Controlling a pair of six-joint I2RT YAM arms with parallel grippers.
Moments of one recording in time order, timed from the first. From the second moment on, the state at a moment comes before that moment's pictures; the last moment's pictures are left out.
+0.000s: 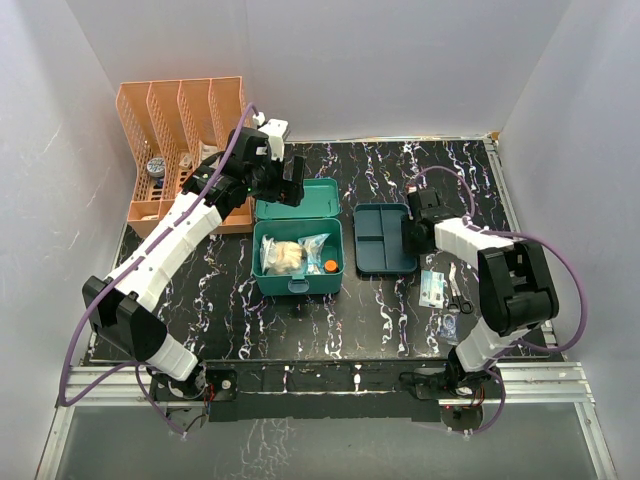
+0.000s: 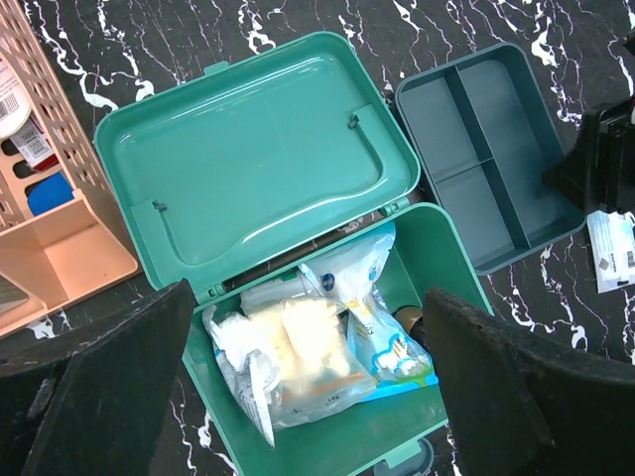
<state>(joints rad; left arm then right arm) -0.53 1.53 1.58 -0.71 -0.01 -0.17 0.21 1.65 0.93 -0.34 0.13 0.16</state>
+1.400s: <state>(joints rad) -0.53 1.49 1.55 -0.73 0.03 -0.16 0.21 1.30 0.84 -0.76 0.17 0.47</state>
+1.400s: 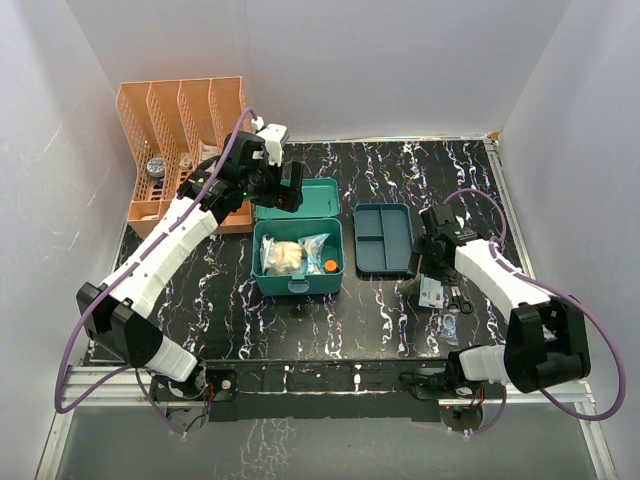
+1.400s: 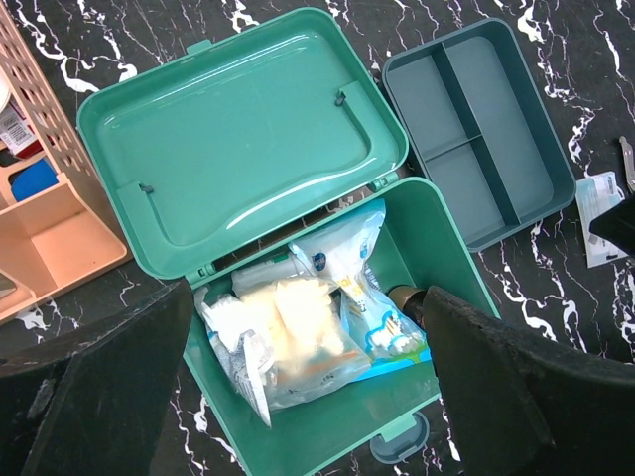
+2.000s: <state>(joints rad) -0.53 1.49 1.55 -0.73 0.04 -0.16 0.21 1.43 0.79 -0.66 0.16 0.46</state>
